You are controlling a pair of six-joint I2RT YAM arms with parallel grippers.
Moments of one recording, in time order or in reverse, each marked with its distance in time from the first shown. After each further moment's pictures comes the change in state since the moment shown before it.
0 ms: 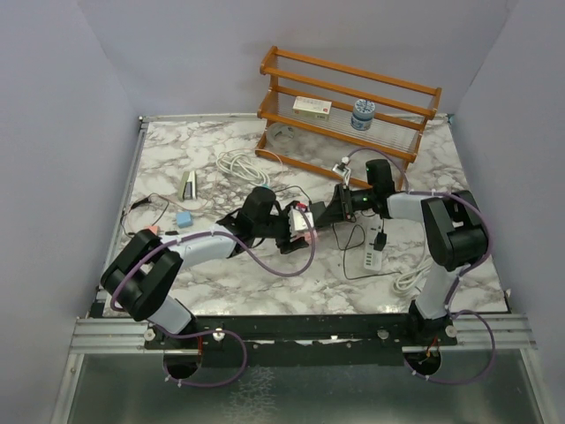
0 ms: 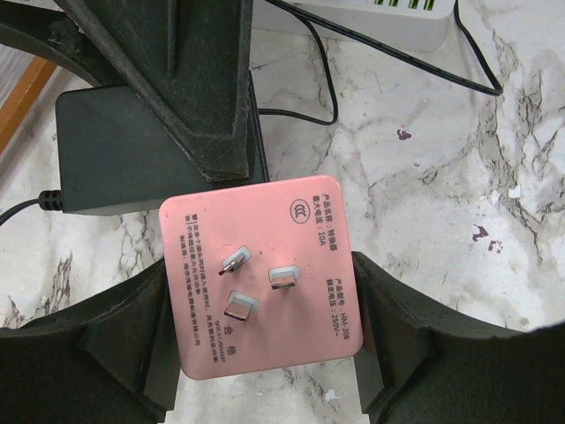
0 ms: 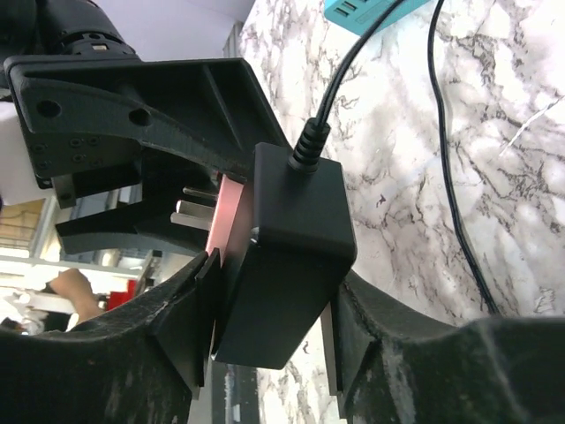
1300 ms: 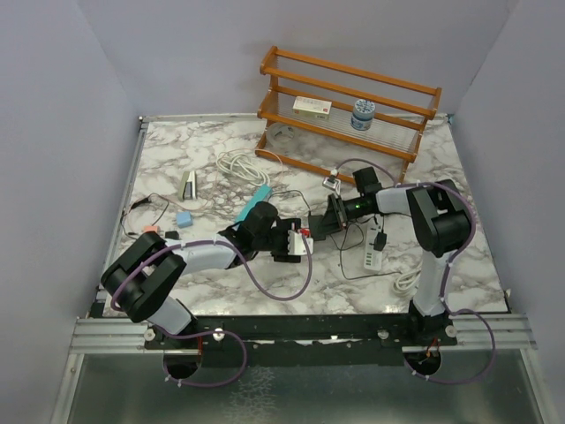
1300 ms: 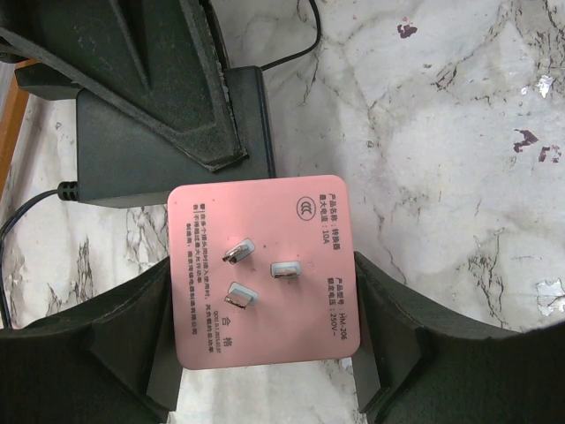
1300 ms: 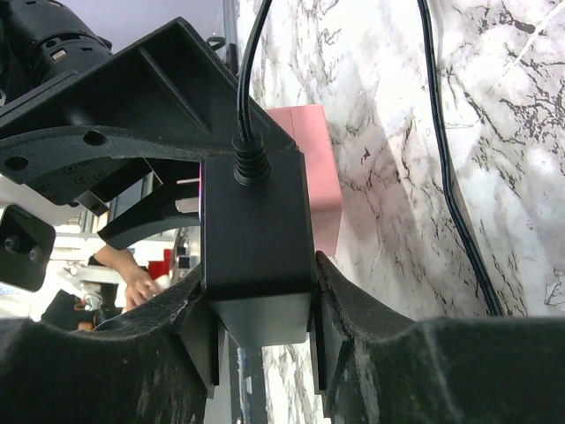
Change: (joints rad) left arm -0.053 -0.006 -0.112 0.030 -0.133 0.289; right arm 0.026 0.159 0.109 -0.357 -0.008 -0.232
